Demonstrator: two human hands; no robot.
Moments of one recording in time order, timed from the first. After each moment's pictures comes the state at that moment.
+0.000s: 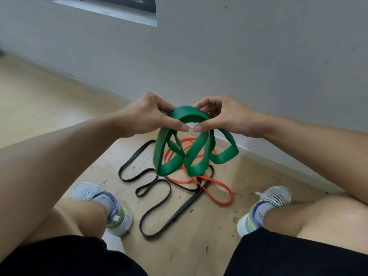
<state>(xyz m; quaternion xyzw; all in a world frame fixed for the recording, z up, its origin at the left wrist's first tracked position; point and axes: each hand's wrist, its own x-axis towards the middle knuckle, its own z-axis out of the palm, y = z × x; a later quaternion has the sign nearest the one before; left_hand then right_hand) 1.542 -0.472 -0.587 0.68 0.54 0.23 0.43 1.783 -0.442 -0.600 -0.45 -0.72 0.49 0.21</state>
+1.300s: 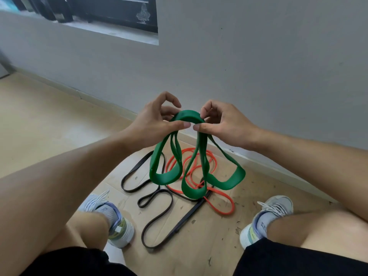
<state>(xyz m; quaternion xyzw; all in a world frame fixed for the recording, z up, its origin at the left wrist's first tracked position) 1.553 -0.479 -0.589 0.67 0.49 0.39 0.40 1.776 -0.455 -0.594 -0.45 -0.74 0.40 0.31</state>
